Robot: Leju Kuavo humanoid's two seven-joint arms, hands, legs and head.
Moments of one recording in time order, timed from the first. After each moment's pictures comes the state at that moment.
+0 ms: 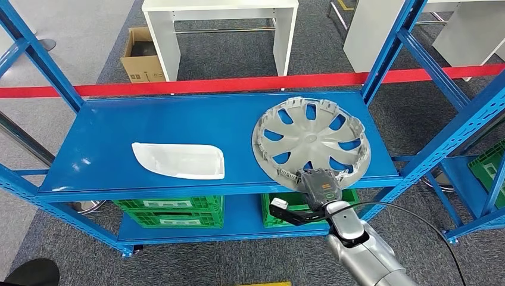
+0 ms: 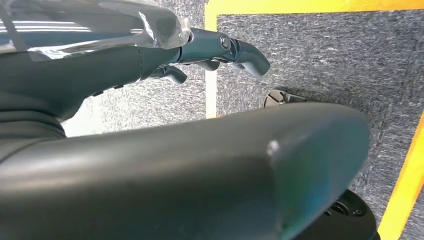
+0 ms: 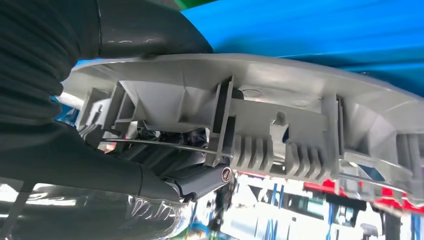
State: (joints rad) left arm -0.08 -0.14 1.28 -0.21 -0.94 -0.04 -0.10; right arm -0.47 -0.17 0.74 -0.98 1.25 -0.35 0.10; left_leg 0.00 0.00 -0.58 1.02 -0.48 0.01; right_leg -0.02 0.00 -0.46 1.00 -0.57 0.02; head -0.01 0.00
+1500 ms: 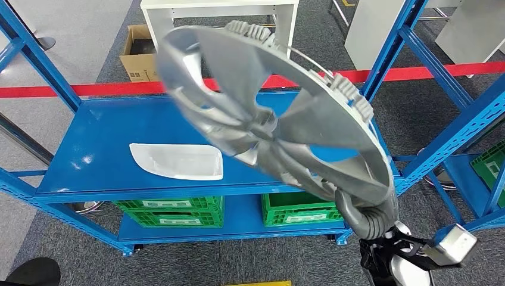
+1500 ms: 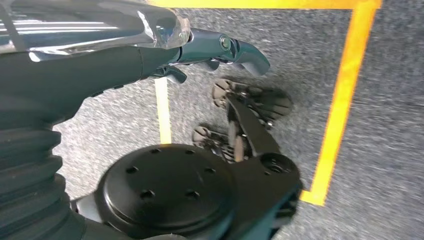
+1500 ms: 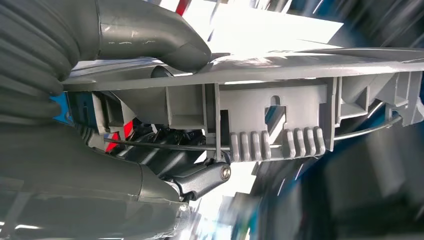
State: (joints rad) left arm -0.08 -0.13 1.28 -0.21 -0.94 -0.15 -0.34; right arm -0.08 -0.08 0.26 -1.88 -0.16 0.31 -0.55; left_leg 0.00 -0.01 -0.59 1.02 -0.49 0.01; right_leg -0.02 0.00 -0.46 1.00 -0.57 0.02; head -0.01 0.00
